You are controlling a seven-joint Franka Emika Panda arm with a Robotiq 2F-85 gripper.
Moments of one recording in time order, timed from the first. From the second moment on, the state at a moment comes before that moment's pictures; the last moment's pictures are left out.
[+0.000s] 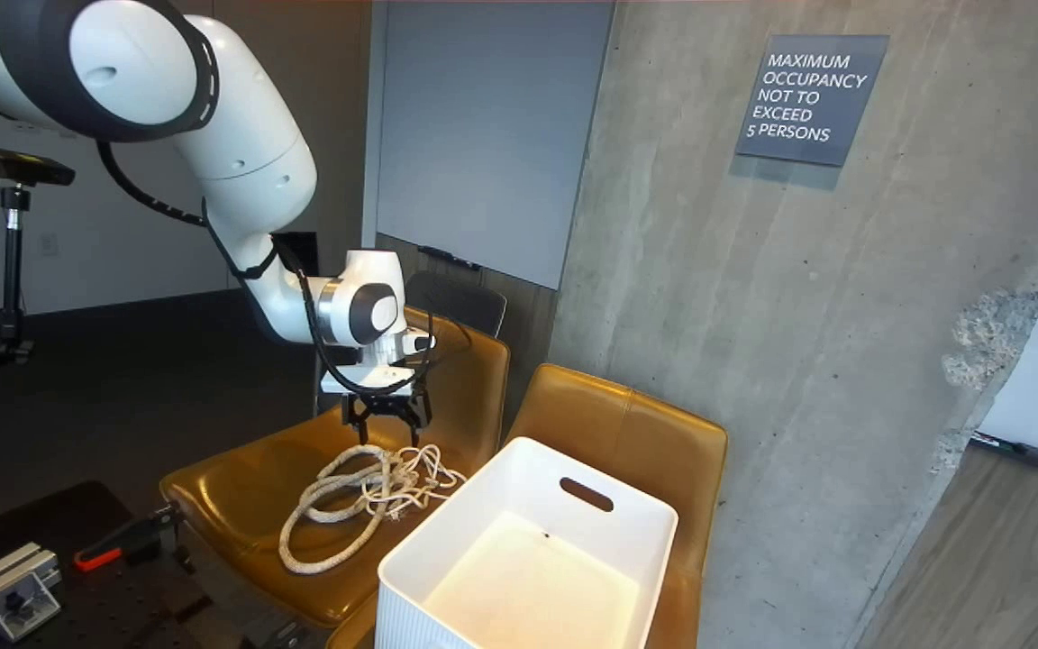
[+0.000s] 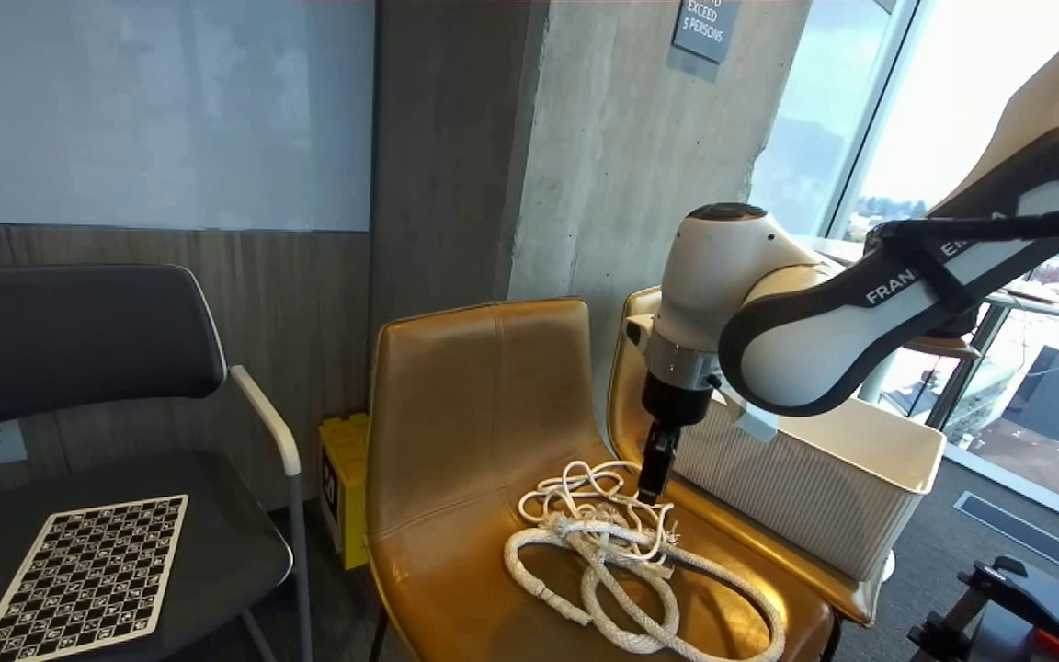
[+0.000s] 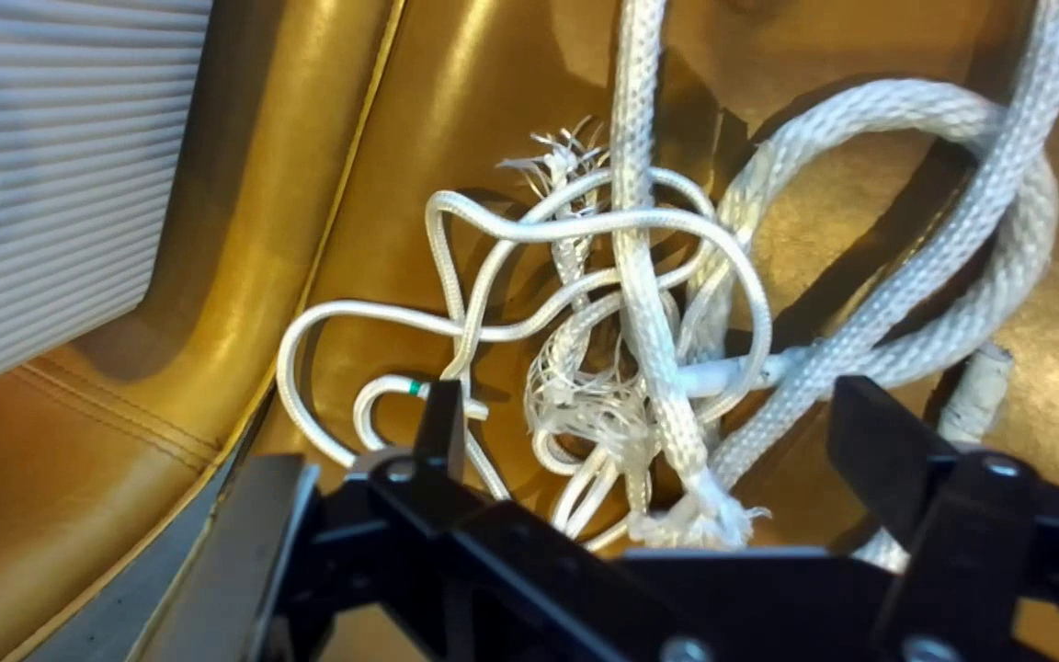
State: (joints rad) arm 0.13 0.78 0.02 -1.73 -0.32 2.54 -0.14
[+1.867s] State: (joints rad) arm 0.18 1.20 -0.07 -1.25 -0.32 2.42 -0.14
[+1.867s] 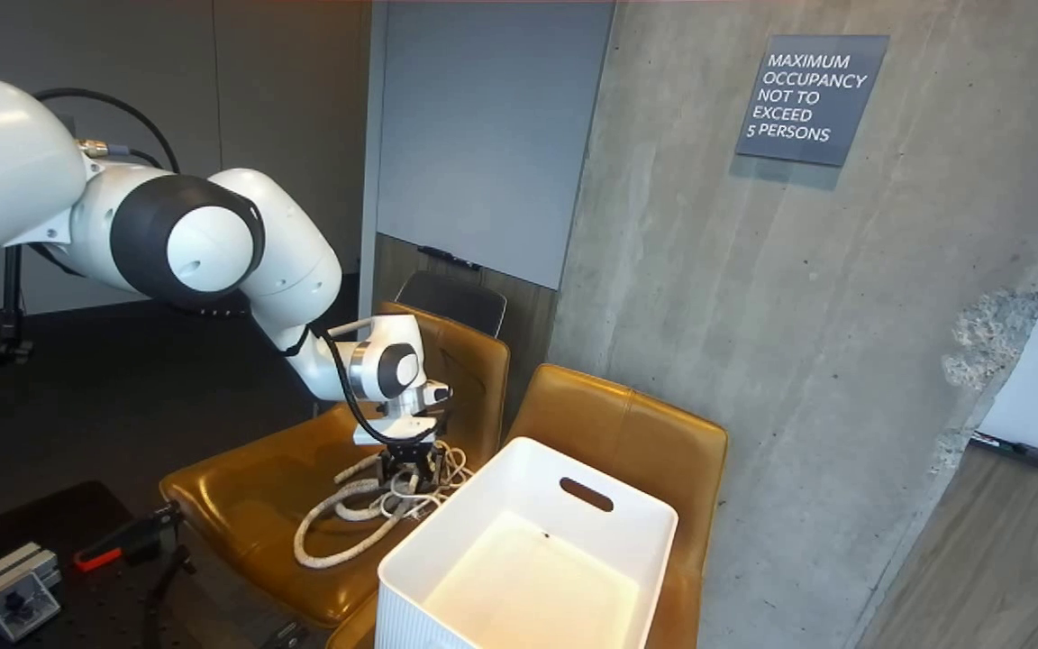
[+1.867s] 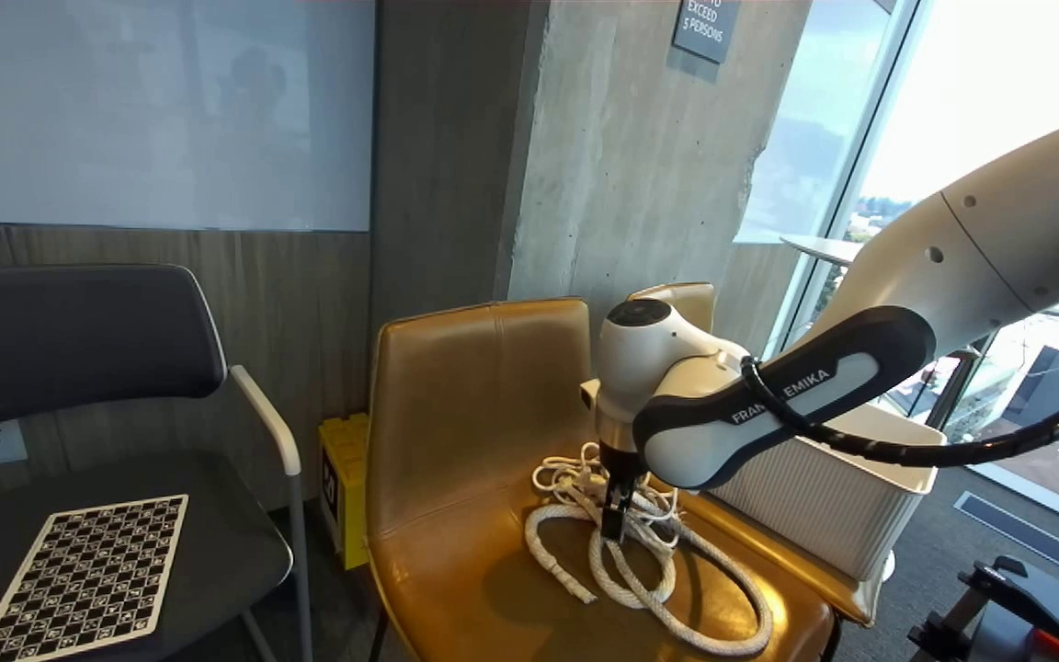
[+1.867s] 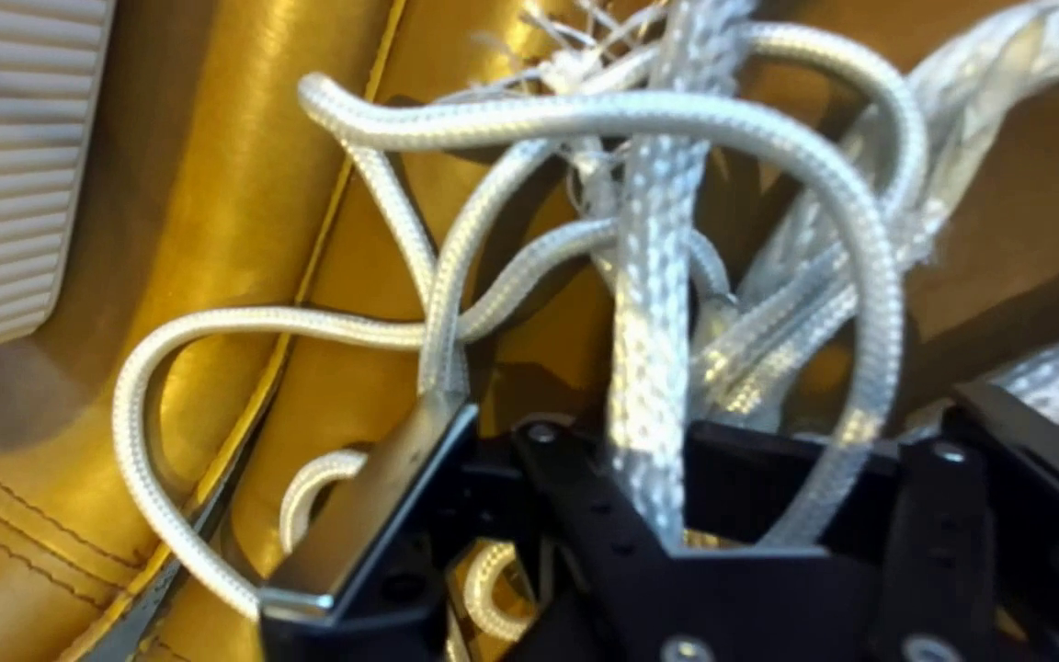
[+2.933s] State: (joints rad) arm 0.35 0.58 -0.07 -1.57 -0.37 2.27 0.02
